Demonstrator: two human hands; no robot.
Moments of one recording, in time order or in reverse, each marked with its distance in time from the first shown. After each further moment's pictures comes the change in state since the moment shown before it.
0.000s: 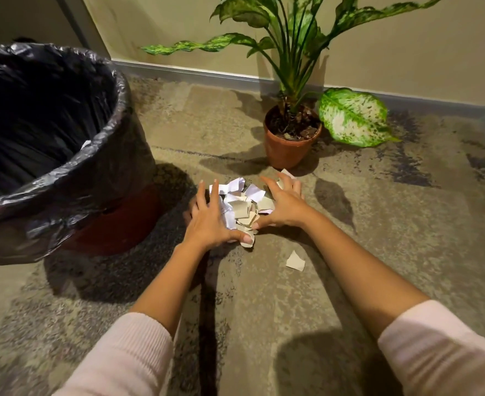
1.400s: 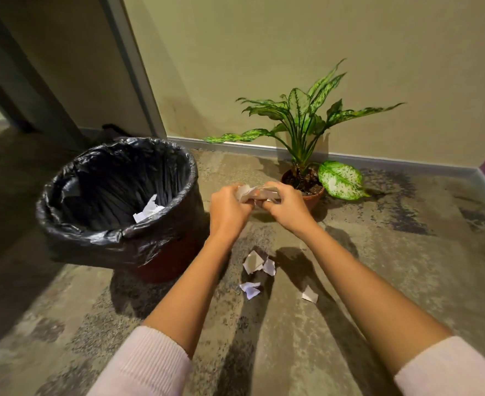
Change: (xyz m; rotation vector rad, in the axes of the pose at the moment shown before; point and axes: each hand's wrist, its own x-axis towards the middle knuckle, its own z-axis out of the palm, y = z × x) left_hand -0.068 0.097 -0.142 -0.320 0.547 0.085; right_hand -0.074 -0.125 -0.098 0.511 0.437 -0.293
